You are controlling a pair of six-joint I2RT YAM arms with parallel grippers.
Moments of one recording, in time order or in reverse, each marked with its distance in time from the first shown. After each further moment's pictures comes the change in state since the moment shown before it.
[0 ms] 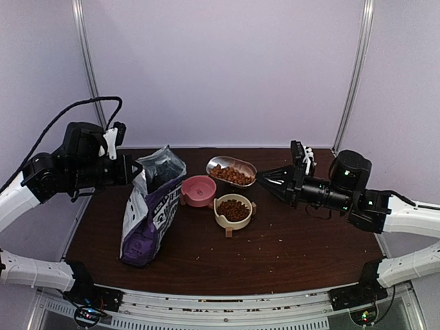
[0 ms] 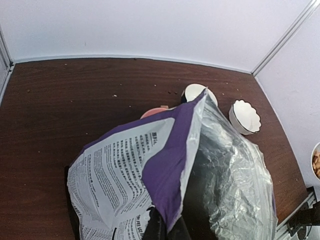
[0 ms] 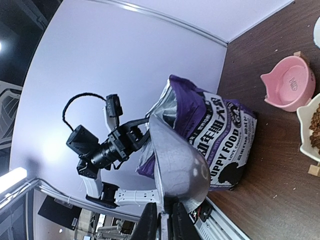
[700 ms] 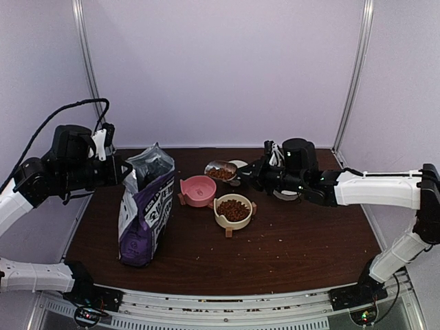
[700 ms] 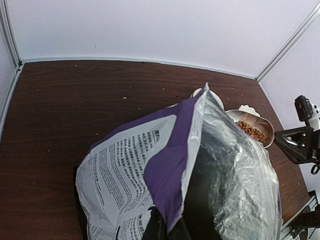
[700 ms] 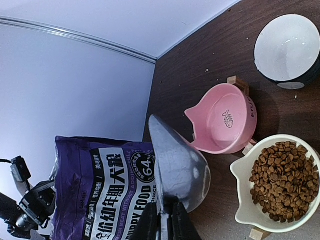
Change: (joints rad) left arm 0.072 -0.076 -0.033 -0.022 0.024 0.026; right arm -0.135 0.473 0.253 -0.064 0.053 -0.089
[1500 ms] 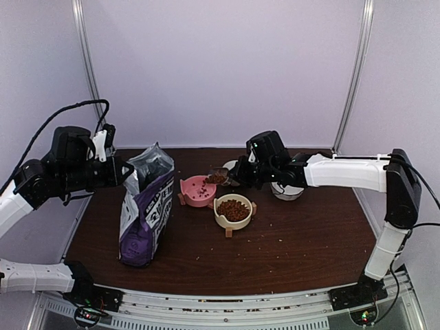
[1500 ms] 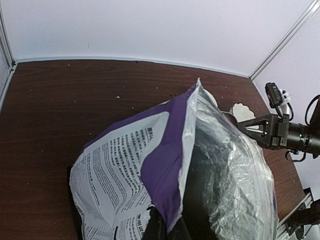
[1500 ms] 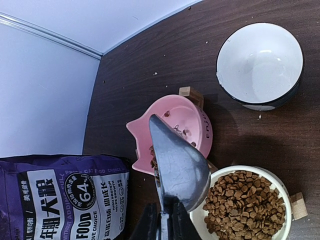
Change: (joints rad) left arm 0.000 -0.012 -0.018 0.021 0.048 0.000; right arm 0.001 0.276 0.332 -0.317 0.132 -0.174
